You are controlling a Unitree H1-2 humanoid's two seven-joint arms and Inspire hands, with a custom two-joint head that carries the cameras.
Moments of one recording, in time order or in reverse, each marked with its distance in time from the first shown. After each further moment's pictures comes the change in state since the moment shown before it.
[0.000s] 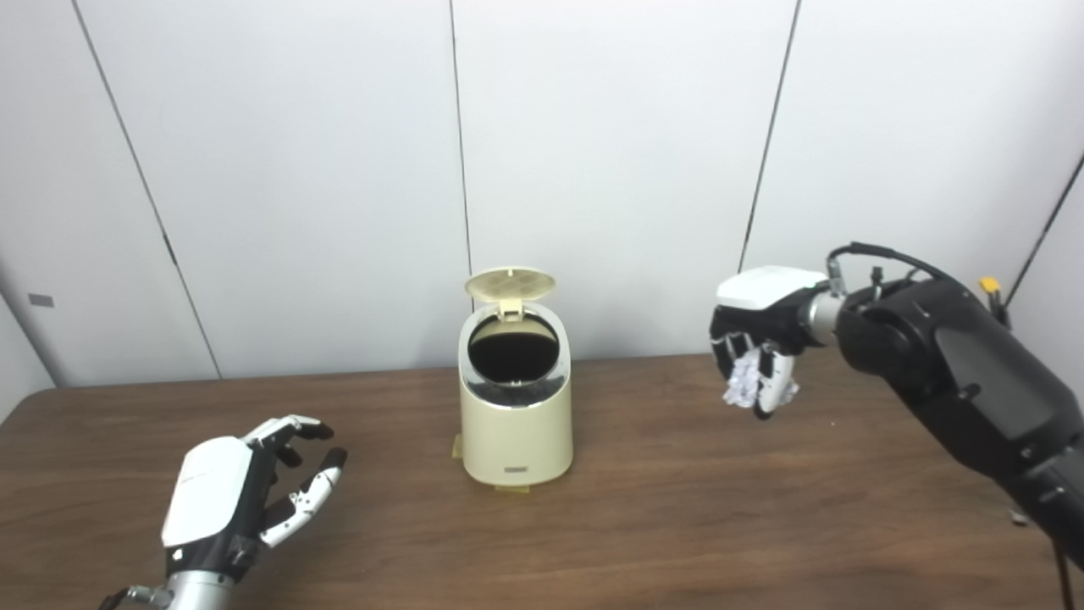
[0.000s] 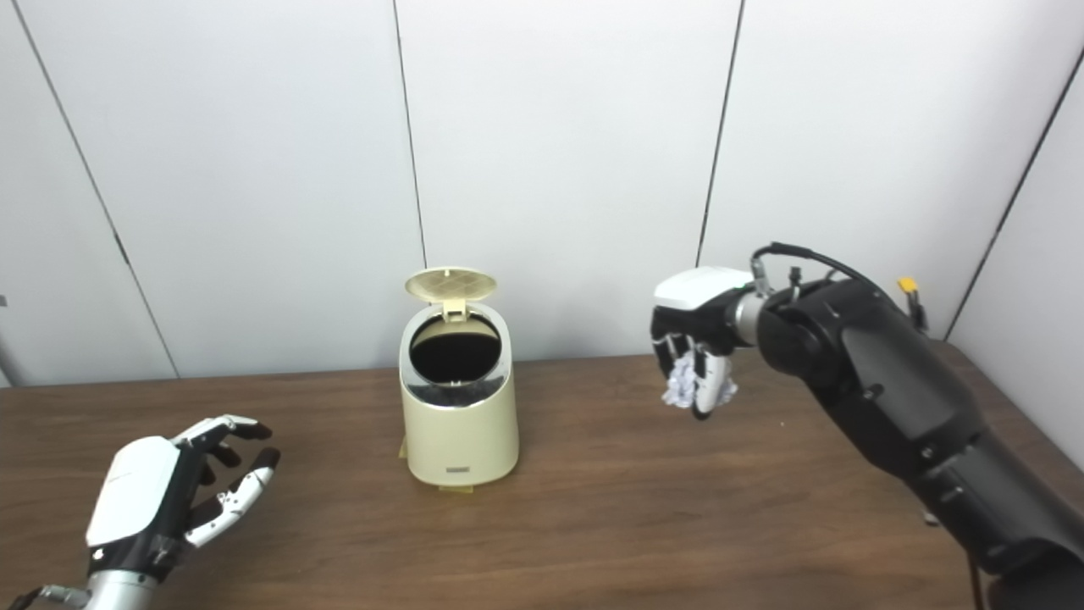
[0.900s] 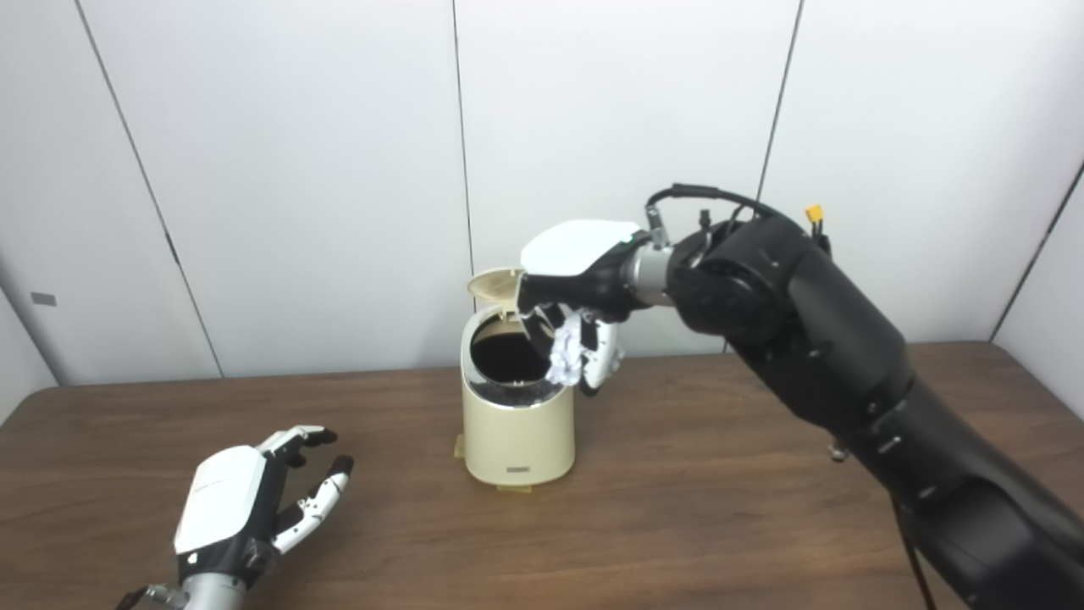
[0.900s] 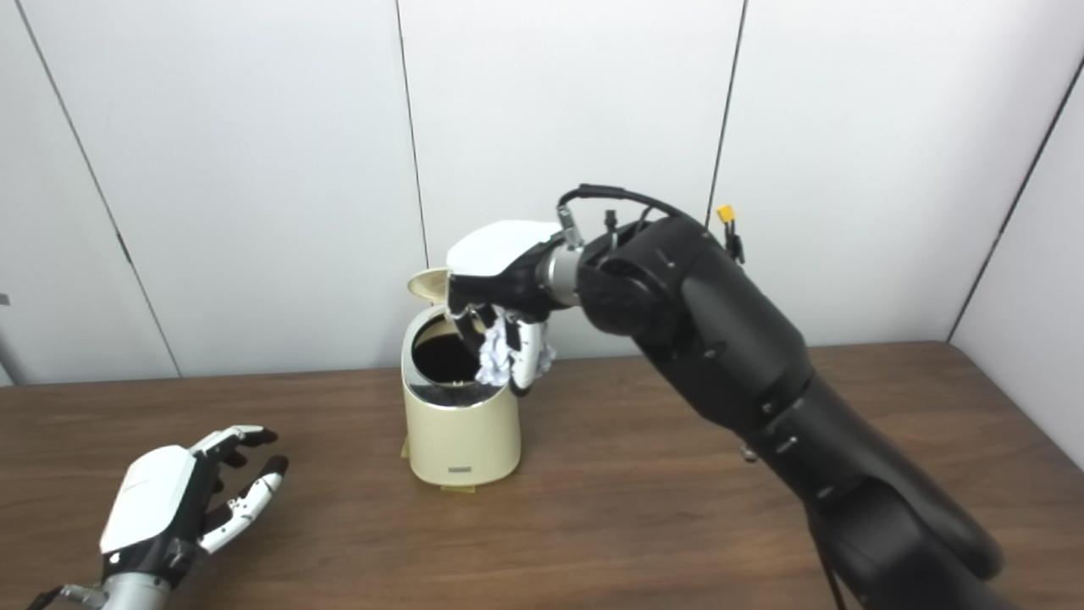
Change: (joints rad) left arm 0.000 -0.009 -0.032 -0.006 0.030 0.102 -0.046; right arm -0.186 0.280 0.063 -0.023 0.010 -0.020 0.077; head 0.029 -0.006
